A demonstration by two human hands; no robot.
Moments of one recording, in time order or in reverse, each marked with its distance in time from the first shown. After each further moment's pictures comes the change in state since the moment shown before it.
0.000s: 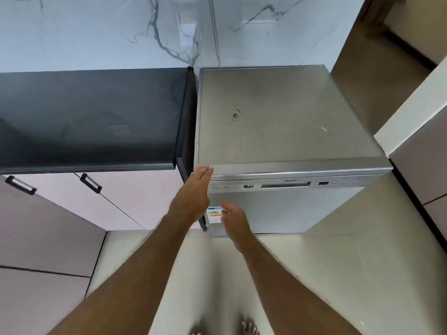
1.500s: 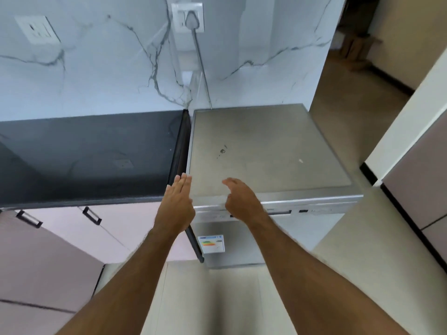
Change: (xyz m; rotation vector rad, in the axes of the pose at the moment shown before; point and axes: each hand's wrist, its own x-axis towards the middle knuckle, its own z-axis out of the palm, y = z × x) left_hand 0.014 0.038 -0.052 0.088 0.200 -0.058; right_hand -0.002 -0.133 -0.089 -0.780 0.108 -0.678
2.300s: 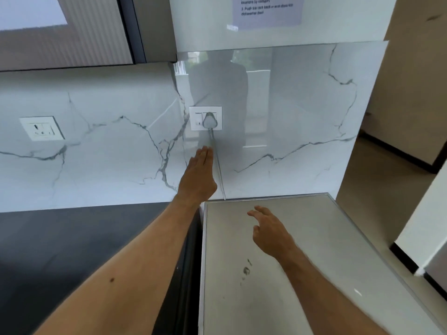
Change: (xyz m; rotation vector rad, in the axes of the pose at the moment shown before) left_hand 0.410 0.003 -0.132 0.099 0.306 0.261; right_hand 0.277 -0.026 -0.097 -0.154 0.168 -0.056
